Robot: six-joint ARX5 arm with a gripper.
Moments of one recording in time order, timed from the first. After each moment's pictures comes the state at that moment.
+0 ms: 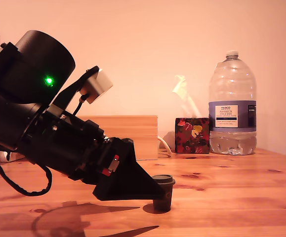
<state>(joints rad) -0.75 1.72 0.50 0.66 0.40 0.11</state>
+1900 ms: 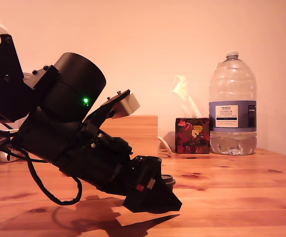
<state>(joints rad) -0.78 1.89 0.64 0.66 0.31 0.09</state>
